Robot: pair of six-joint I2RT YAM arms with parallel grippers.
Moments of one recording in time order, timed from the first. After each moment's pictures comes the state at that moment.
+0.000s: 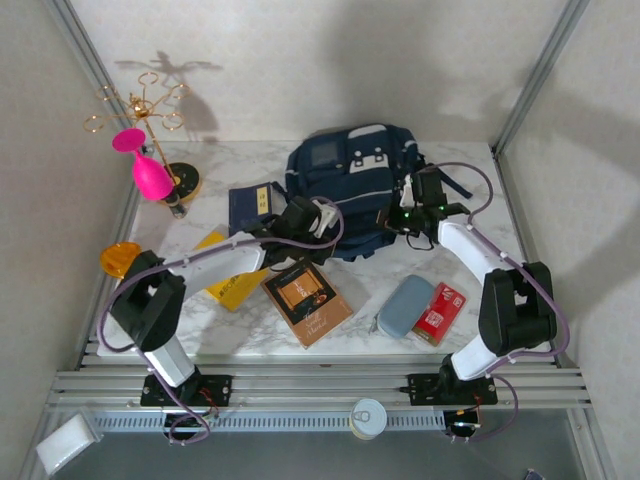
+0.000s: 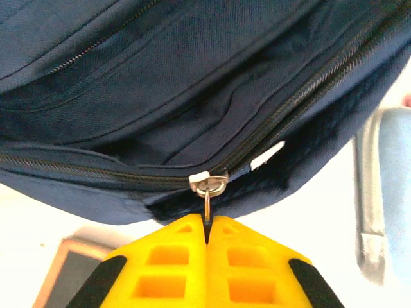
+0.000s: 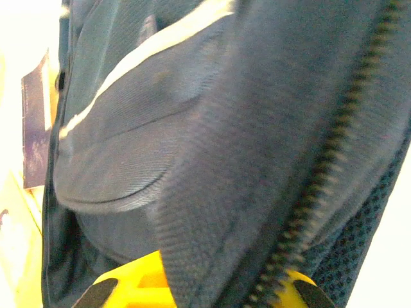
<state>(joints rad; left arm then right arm) -0.71 1.66 1.12 -0.26 0.15 -0.30 0.25 1.57 1.12 -0.44 -0.34 0.46</state>
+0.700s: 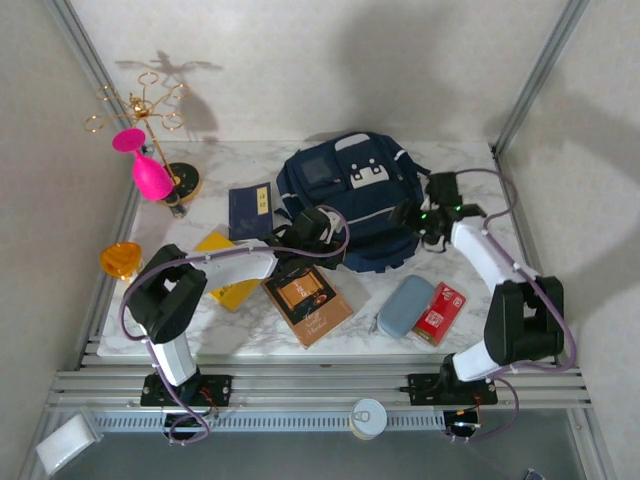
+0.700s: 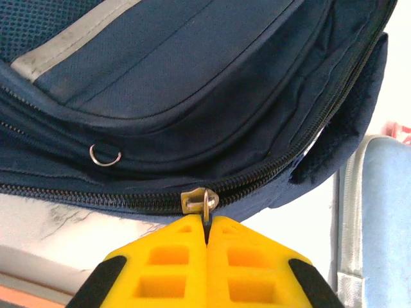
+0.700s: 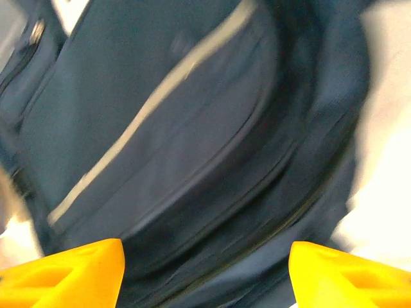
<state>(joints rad) -0.75 1.78 1.12 -0.09 0.15 -0.47 0.24 1.47 1.06 -0.56 -0.19 0.64</state>
